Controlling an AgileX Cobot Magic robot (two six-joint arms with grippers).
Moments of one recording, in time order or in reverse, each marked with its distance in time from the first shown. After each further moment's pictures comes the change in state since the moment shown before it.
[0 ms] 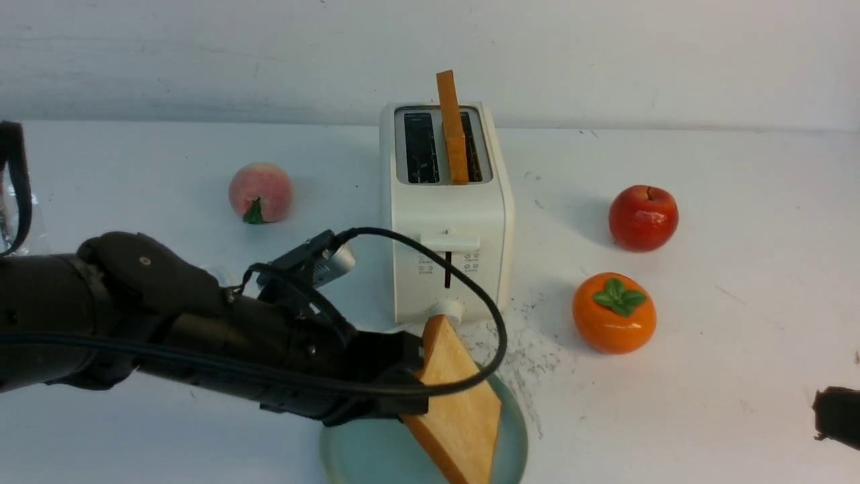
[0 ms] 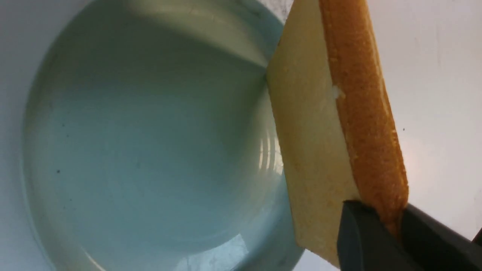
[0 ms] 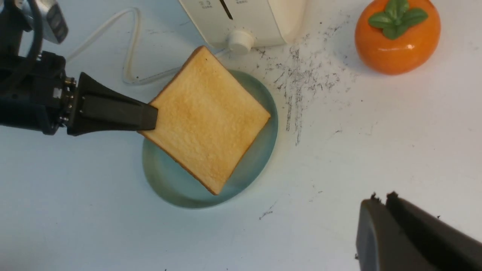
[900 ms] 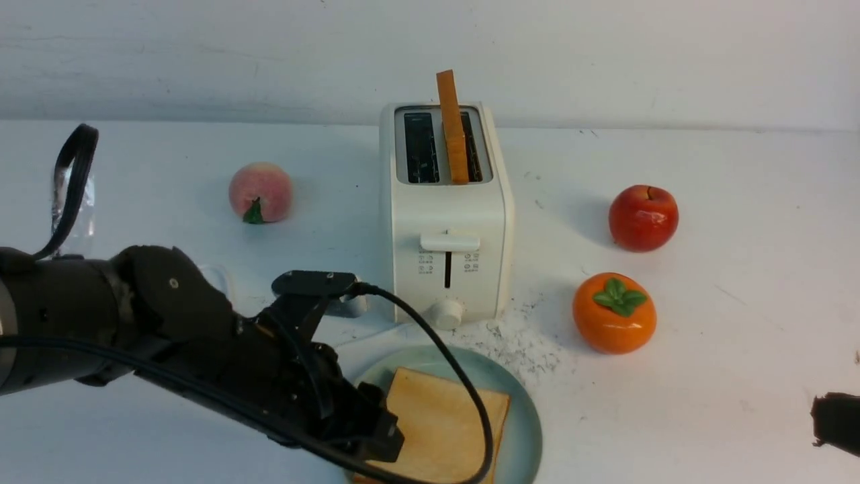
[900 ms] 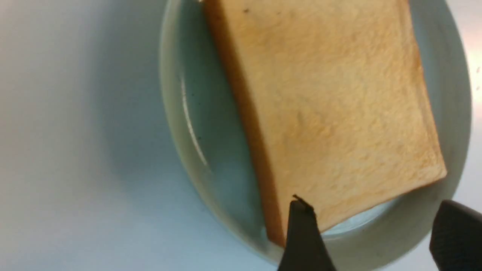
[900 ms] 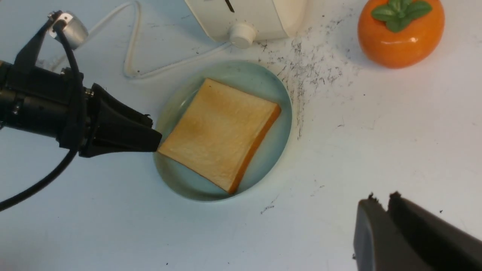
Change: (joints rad) right arm 0.000 0.000 0.000 0.000 0.014 0.000; left arm 0.001 0.027 -0.003 0.368 -0.007 0.069
